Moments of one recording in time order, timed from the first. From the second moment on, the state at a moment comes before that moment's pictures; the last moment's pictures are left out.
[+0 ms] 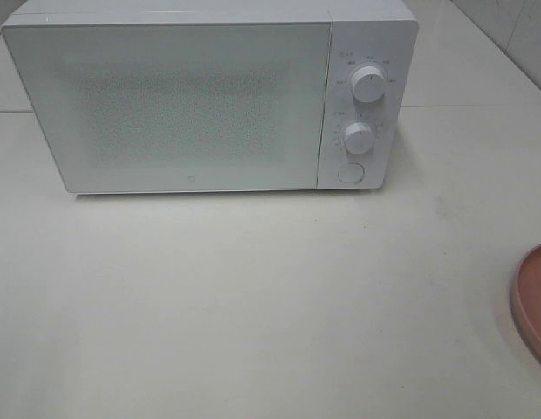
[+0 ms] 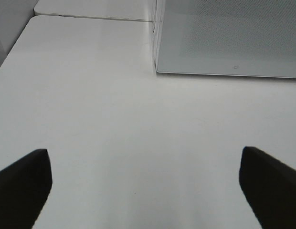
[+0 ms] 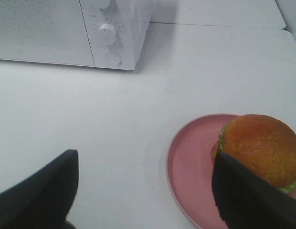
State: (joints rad) left arm 0.04 -0.01 -0.52 -0.10 1.08 0.04; right arm 0.06 0.00 -0.50 0.09 1.01 -0.04
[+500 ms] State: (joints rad) left arm 0.04 -0.01 -0.52 -0.10 1.08 0.04; right arm 0.06 0.00 -0.50 0.09 1.01 -0.04
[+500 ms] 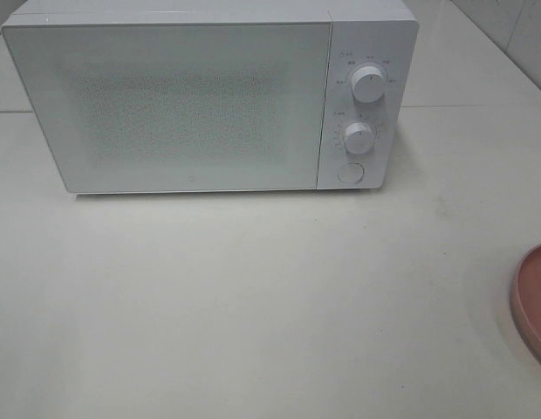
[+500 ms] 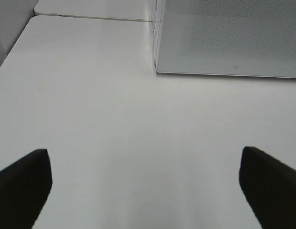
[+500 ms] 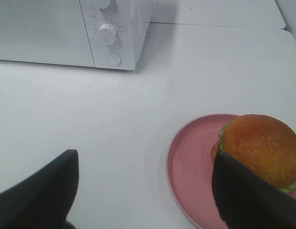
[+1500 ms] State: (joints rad) left arm 0.04 -0.01 -0.52 -0.10 1.08 0.04; right arm 0.06 0.47 -0.55 0.09 0.72 0.01
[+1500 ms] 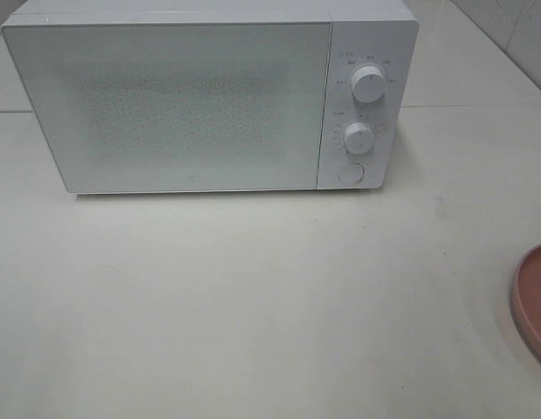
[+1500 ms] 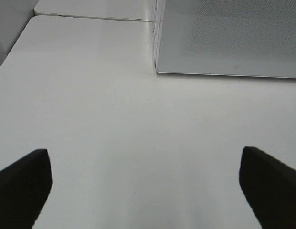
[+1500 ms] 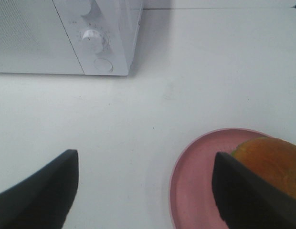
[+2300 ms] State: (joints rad) left arm 0.04 -0.01 -0.52 -0.10 1.08 0.04; right arm 0.06 0.83 -0.55 0.09 0.30 0.01
